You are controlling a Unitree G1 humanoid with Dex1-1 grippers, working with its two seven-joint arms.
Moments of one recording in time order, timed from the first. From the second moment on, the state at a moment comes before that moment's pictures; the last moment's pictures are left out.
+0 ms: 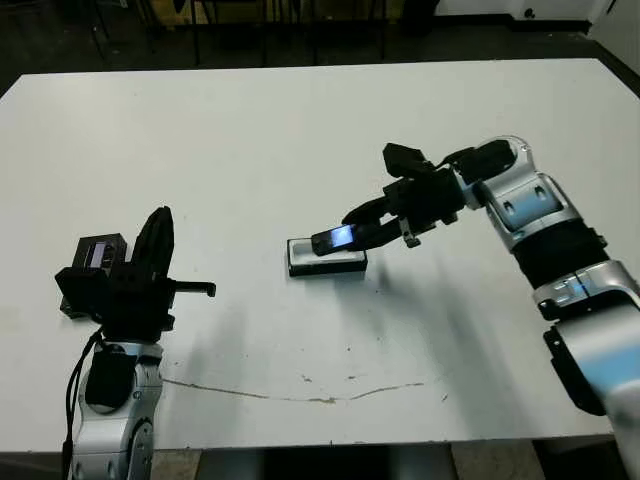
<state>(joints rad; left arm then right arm) 0.19 0.13 0.09 -0.34 -0.21 -0.08 -0.13 -0.94 -0.43 0.41 0.68 0.02 0.15 1.47</state>
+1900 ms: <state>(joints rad) 0.19 0.13 0.09 -0.33 -0.21 -0.09 -0.14 -0.97 -0.39 0.39 0.78 -0.07 0.11 1.41</state>
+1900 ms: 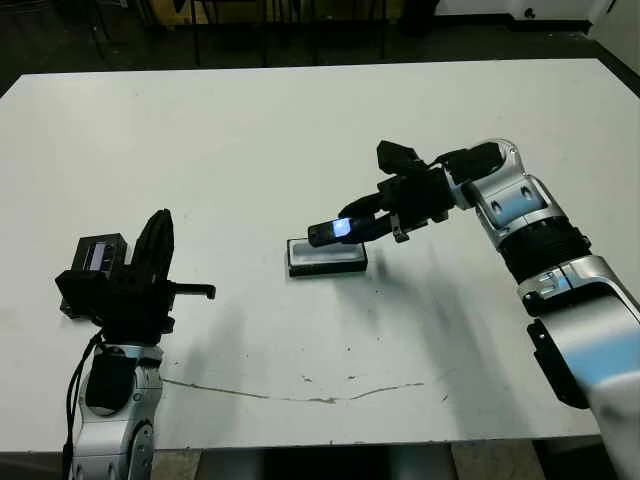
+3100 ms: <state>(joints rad) 0.19 0.13 0.08 -0.33 -0.21 -0.10 -0.13 -0.94 -0.35 0.44 0.76 -0.11 0.11 1.38</state>
